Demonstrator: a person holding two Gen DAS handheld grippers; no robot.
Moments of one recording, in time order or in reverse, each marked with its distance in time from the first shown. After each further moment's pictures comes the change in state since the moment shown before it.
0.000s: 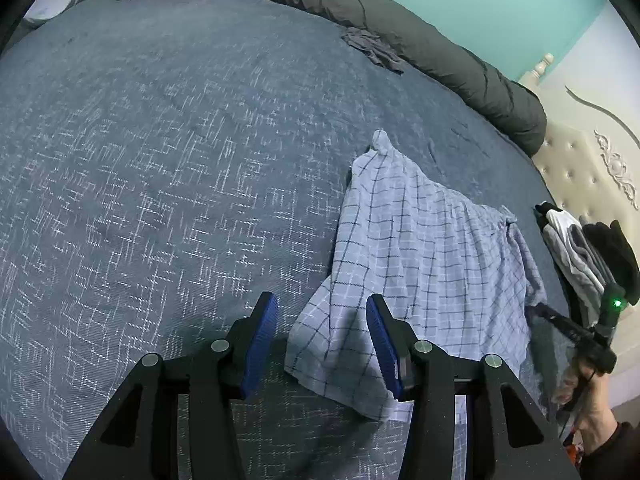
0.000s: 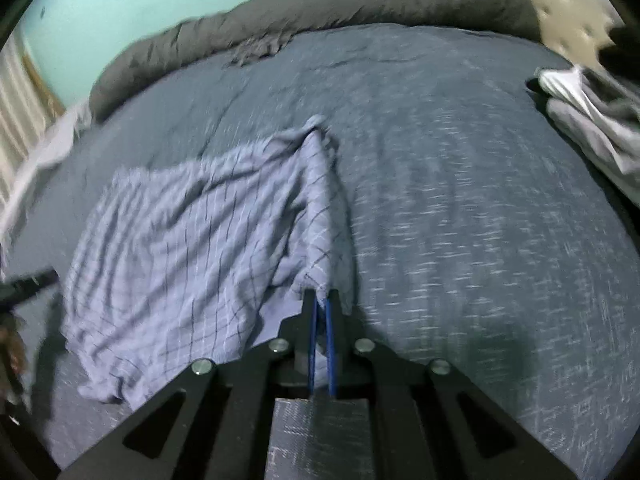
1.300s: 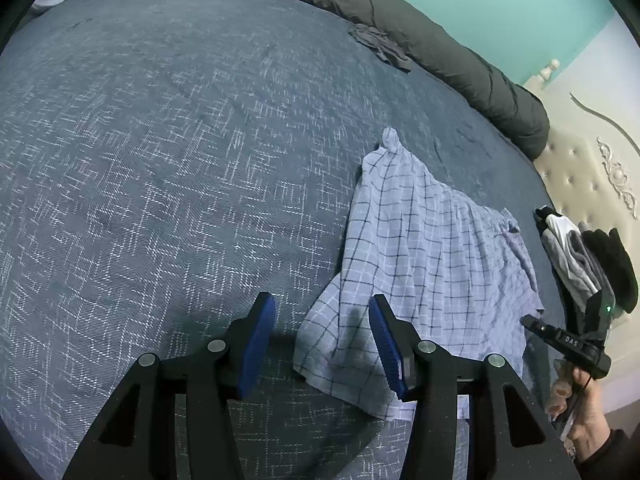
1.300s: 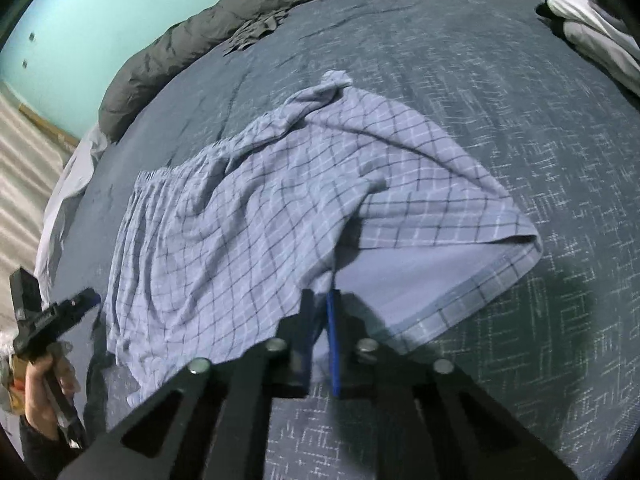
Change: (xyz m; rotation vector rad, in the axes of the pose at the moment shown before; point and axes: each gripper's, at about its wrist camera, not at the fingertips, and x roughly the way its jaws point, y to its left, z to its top) left arm 0.002 0.008 0.000 -0.031 0.016 -0.012; right arm 0.025 0.011 -0.004 0.097 0.126 0.149
